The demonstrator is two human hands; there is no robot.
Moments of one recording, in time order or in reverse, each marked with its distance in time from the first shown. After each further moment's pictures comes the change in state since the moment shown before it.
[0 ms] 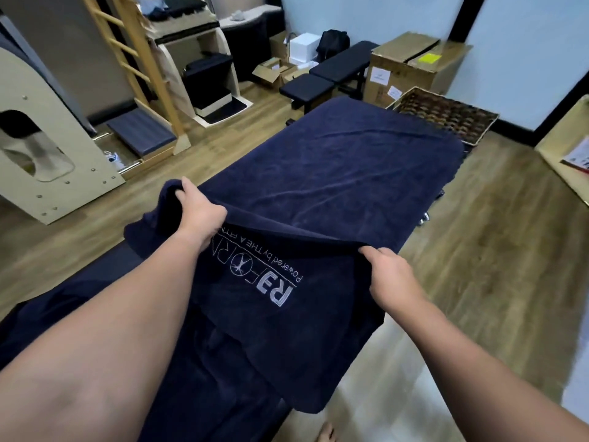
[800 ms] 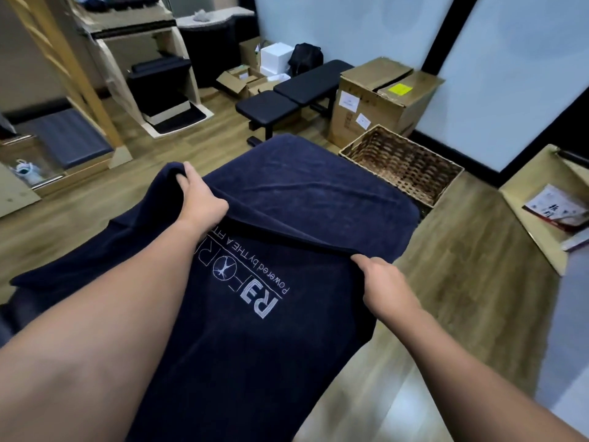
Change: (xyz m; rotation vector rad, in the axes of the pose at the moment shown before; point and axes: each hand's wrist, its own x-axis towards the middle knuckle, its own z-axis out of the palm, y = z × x) left_hand 0.149 0.206 0.251 -0.035 -0.112 0.050; right_hand 0.264 0.186 -0.104 -0.123 -0.056 -0.017
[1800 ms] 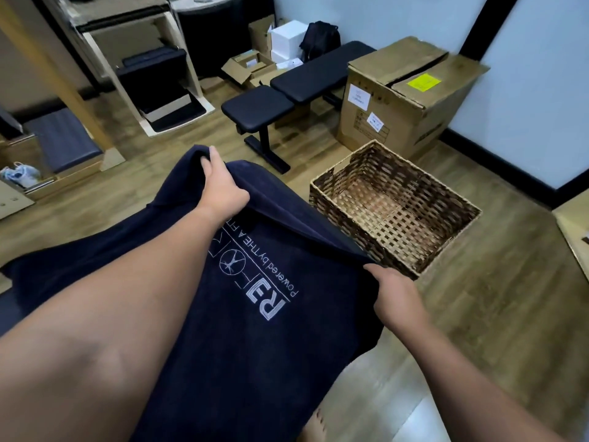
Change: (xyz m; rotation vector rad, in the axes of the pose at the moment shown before) left_hand 0.178 0.174 0.263 0.137 0.011 0.013; right_hand 0.270 0.246 -0.032 0.132 -0.122 0.008
